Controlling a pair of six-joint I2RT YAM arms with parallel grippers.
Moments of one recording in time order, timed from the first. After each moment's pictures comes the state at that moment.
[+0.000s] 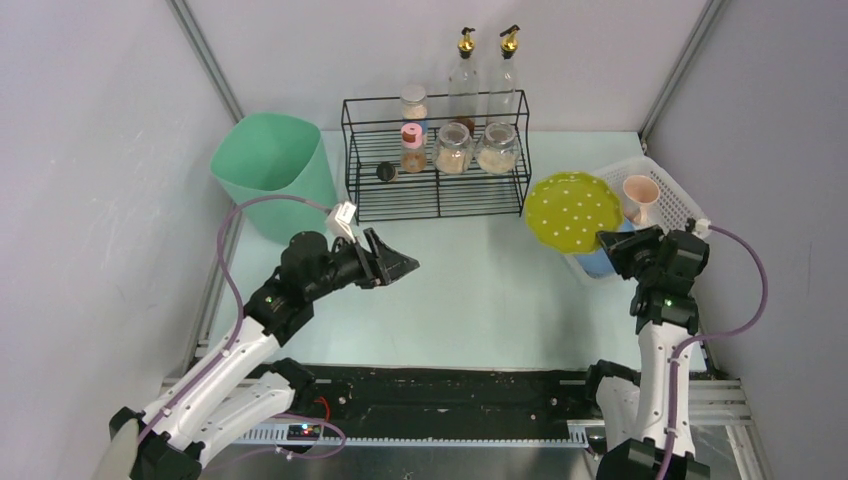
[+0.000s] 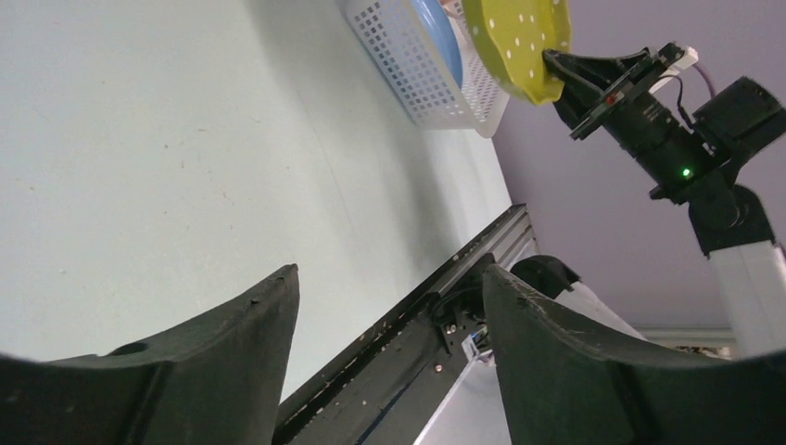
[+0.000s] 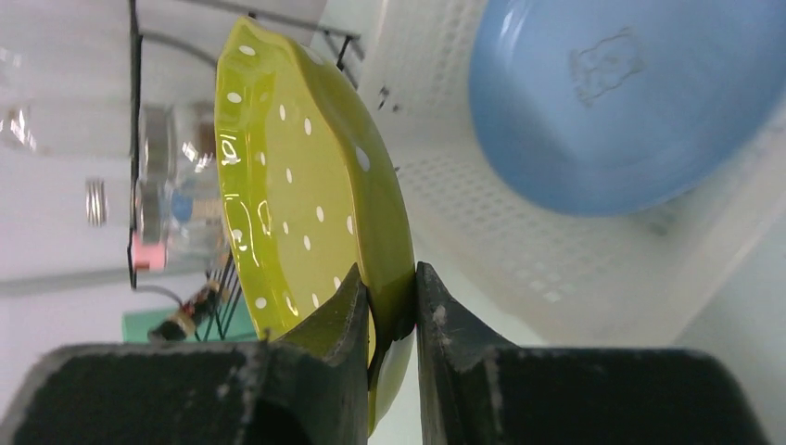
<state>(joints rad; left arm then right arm) -0.57 0.78 0.66 -0.17 0.33 -0.82 -0.32 0.72 0.64 -0.34 -0.34 0.91</state>
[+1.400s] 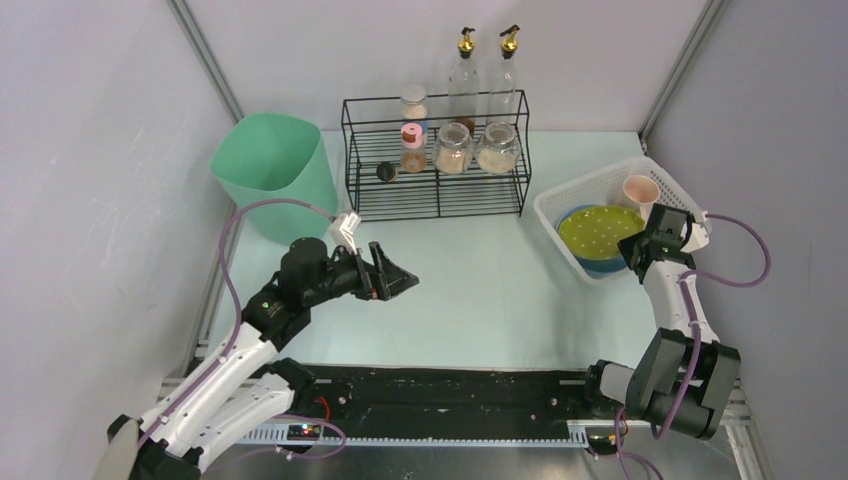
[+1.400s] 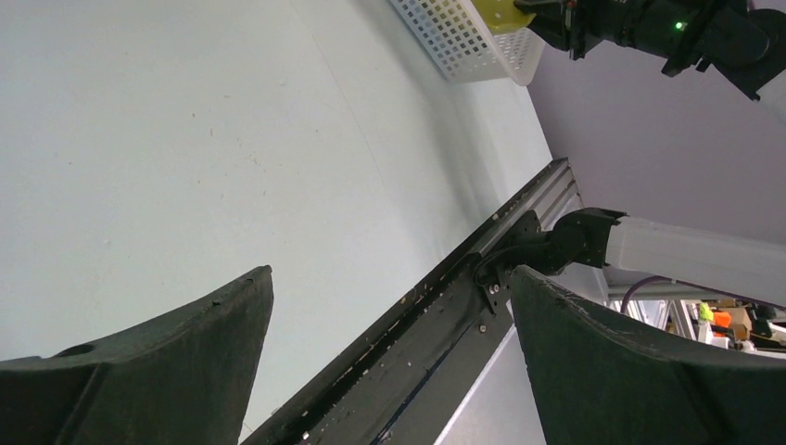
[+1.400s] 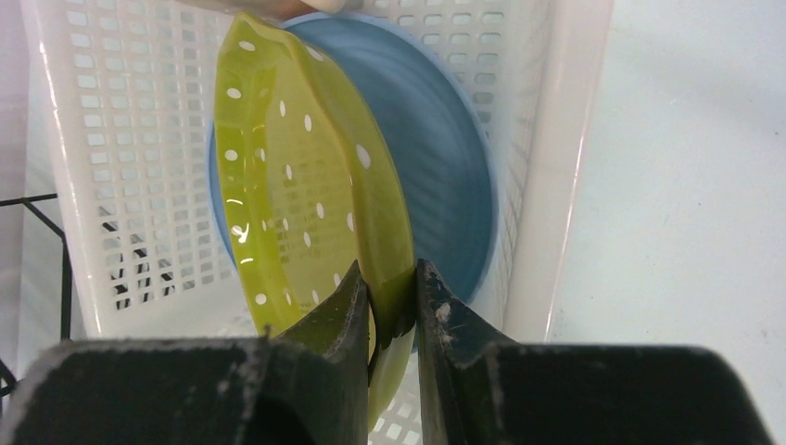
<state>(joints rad) -0.56 0.74 0.64 -0.26 0.37 -0.68 -0.33 1.19 0.76 -0.35 0.12 0.84</state>
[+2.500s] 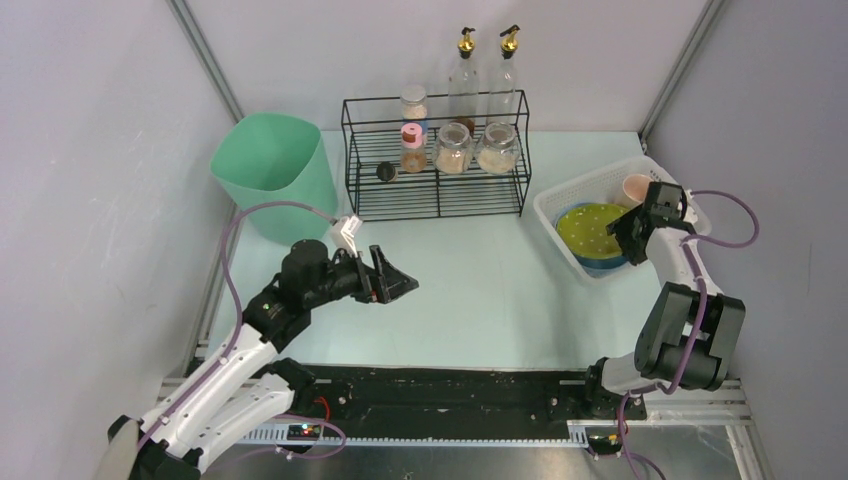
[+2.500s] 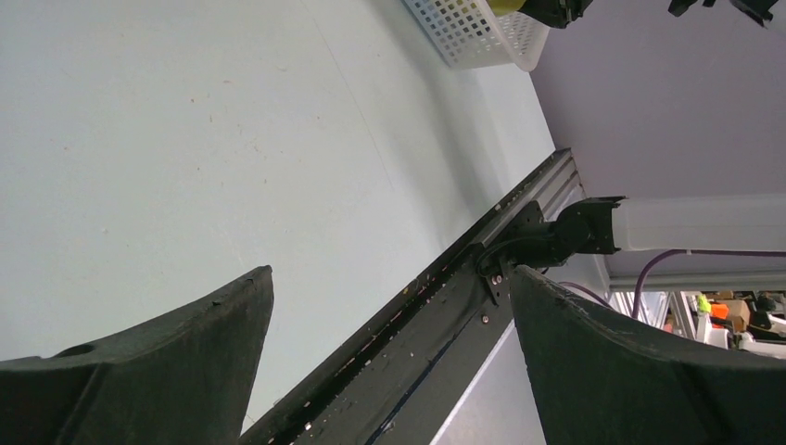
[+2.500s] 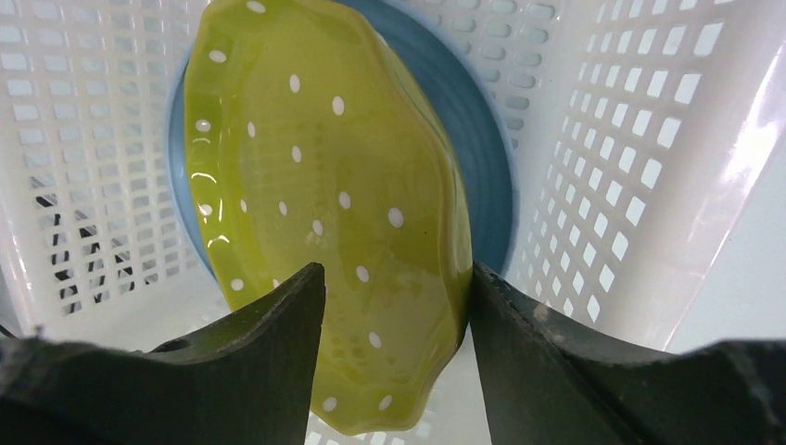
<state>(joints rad) -0.56 0.73 0.62 -0.27 0.38 -0.67 -0.30 1.43 0.95 -0.44 0.08 0.74</state>
